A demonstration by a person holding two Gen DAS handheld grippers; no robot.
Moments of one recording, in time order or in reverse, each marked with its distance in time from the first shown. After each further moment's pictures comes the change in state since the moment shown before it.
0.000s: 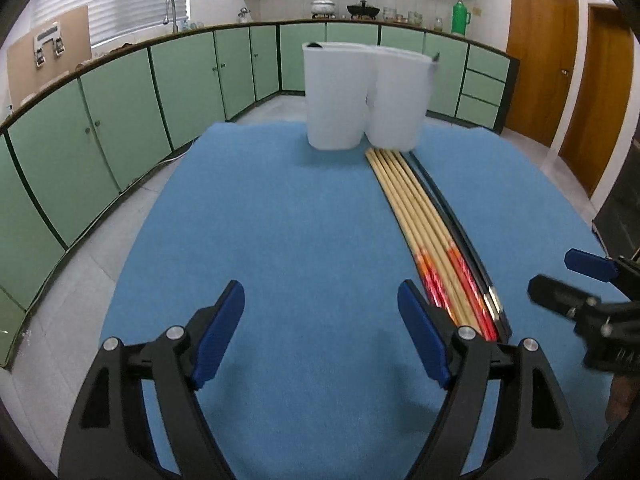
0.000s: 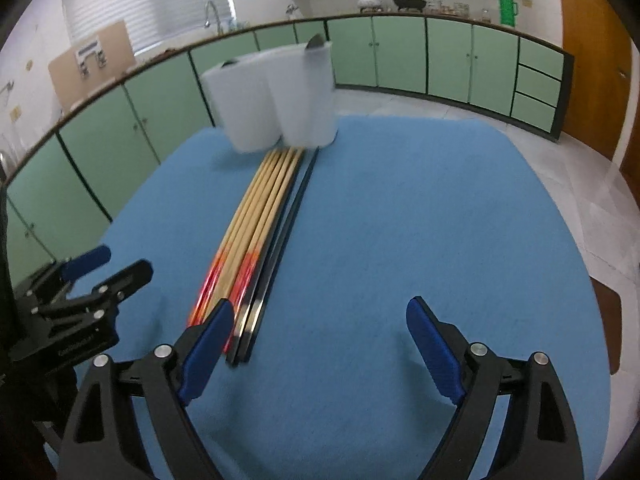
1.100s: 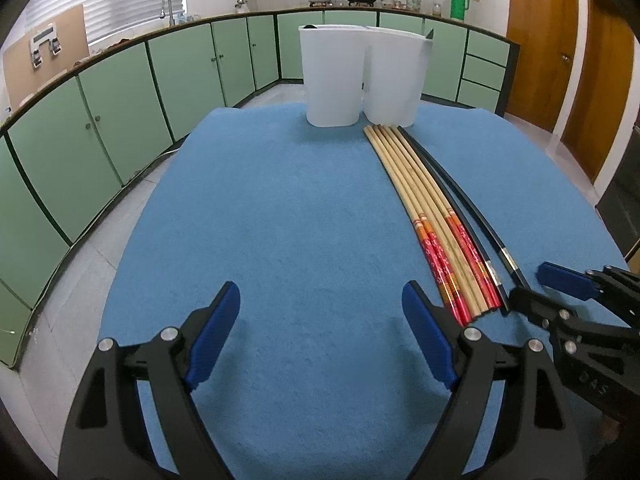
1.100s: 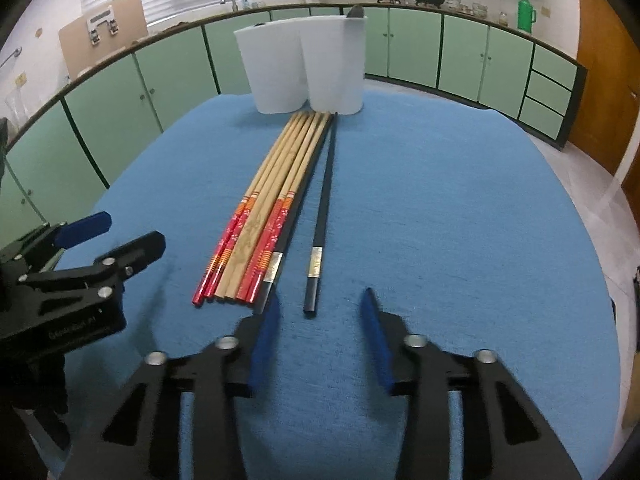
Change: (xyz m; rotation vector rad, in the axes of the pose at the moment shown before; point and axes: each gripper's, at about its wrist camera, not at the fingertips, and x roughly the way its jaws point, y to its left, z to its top) left arm 0.001 -0.007 -0.013 0.019 0.047 0.008; right arm 0.008 0.025 -0.027 -0.066 0.044 -0.022
